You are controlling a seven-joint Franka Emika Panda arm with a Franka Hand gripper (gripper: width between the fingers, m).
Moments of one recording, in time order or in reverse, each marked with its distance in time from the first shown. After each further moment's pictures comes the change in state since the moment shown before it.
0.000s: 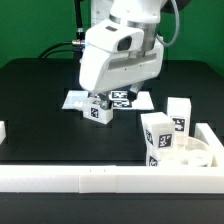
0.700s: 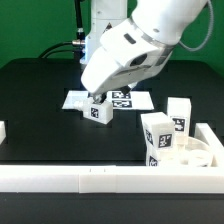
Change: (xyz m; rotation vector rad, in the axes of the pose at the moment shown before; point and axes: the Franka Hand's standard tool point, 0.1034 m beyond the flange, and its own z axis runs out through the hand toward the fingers) arm -0.006 0.012 -0.013 -0.069 -0.375 -0.076
